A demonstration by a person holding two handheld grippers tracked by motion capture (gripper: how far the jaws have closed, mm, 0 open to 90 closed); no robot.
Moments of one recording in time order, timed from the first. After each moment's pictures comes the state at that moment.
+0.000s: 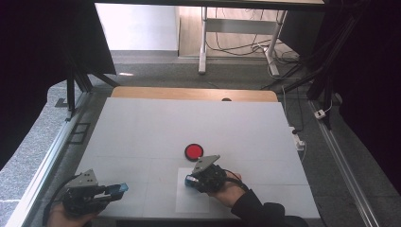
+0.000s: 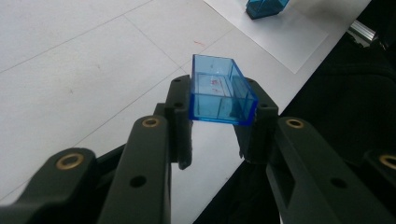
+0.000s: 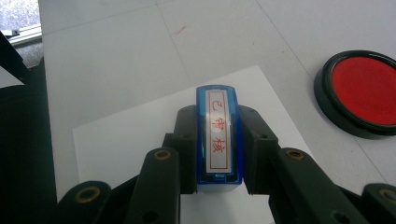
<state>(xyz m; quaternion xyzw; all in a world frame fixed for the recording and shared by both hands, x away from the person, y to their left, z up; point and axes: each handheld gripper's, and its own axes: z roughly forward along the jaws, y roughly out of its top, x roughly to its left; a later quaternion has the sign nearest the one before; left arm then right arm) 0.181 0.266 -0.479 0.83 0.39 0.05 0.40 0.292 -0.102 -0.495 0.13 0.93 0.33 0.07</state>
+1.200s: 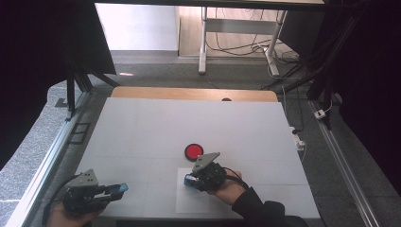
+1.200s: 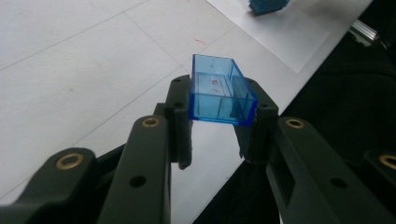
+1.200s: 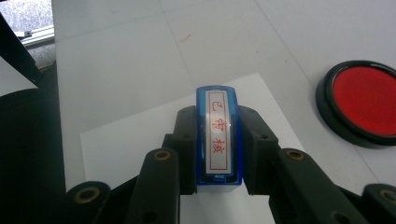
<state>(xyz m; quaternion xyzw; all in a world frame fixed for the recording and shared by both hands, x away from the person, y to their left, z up) 0.182 0.267 -0.479 0.83 0.40 0.05 0.40 0.295 -0.101 -0.489 0.12 0.93 0.34 0.05</state>
